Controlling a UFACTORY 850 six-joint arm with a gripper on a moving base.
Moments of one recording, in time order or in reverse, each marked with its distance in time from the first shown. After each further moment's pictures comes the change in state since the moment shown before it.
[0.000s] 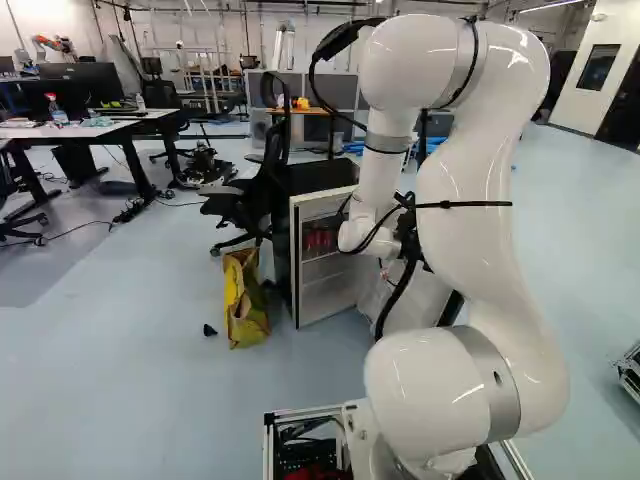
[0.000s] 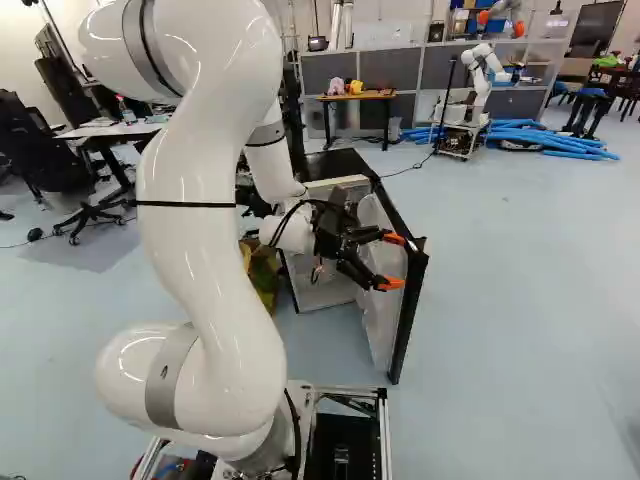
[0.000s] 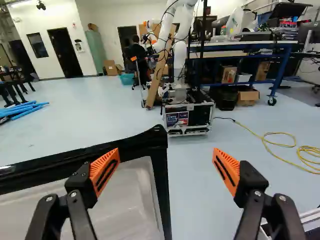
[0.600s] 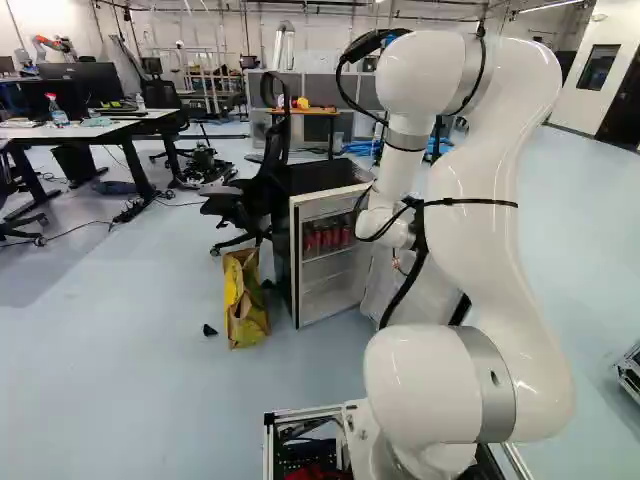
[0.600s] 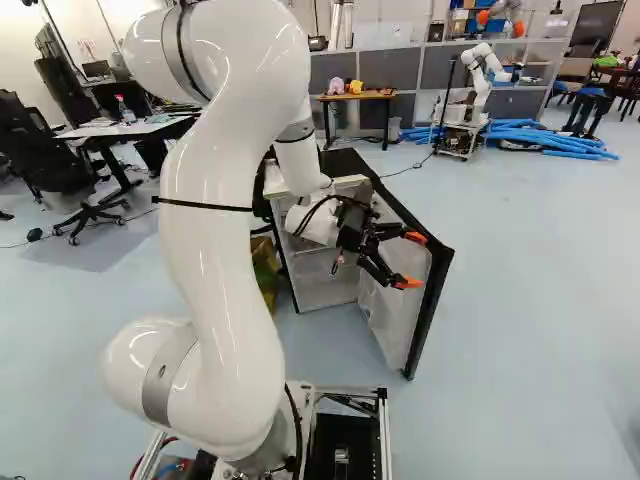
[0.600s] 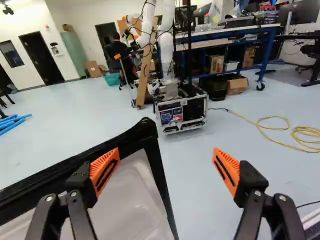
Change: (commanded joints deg) arm -8.2 -3.0 -7.3 -2.6 -2.8 0.0
